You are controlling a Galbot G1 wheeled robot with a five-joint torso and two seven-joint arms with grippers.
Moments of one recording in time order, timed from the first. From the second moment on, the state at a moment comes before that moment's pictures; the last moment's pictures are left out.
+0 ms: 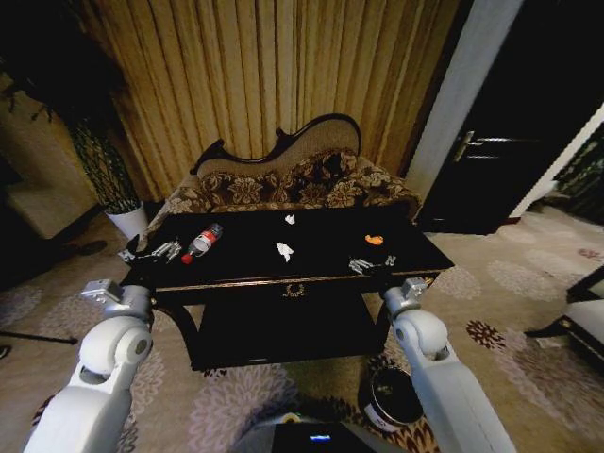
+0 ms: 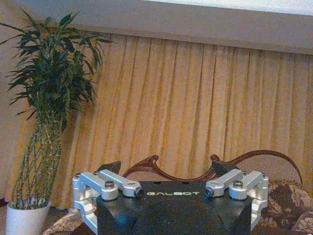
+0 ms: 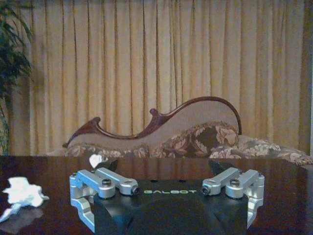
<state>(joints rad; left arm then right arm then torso) 1.36 -1.07 -0.76 -2.21 -0.66 0.19 -0.28 -1.17 1.20 0.51 1.97 0.40 -0.28 0.00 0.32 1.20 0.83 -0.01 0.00</state>
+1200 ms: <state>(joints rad) 1.38 -1.10 -0.76 -2.21 -0.64 0.19 -0.28 -0.73 1.06 0.41 1.38 0.41 -0.37 0.00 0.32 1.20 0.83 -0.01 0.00</state>
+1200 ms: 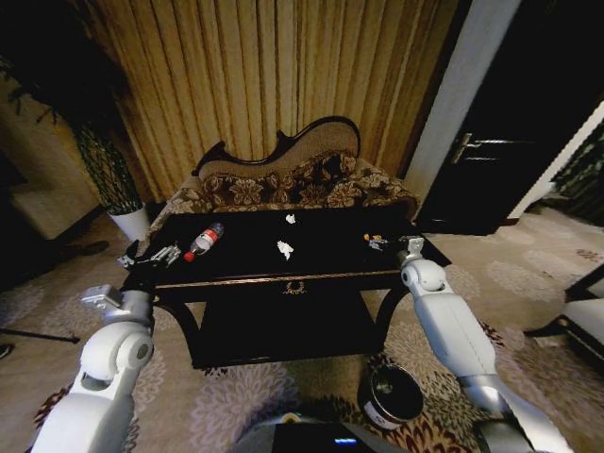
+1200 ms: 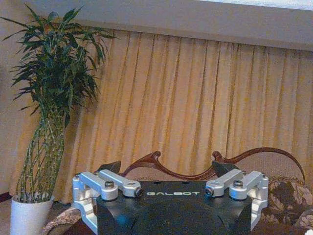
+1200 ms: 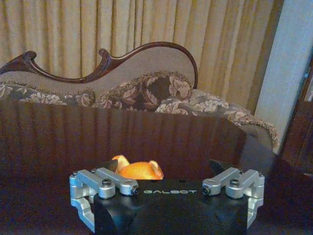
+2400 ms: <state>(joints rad) 1.38 -1.08 -0.76 -2.23 -0.65 0.19 -0.28 -0.76 1.07 0.41 1.36 0.40 -0.32 0.00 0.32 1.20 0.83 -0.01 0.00</state>
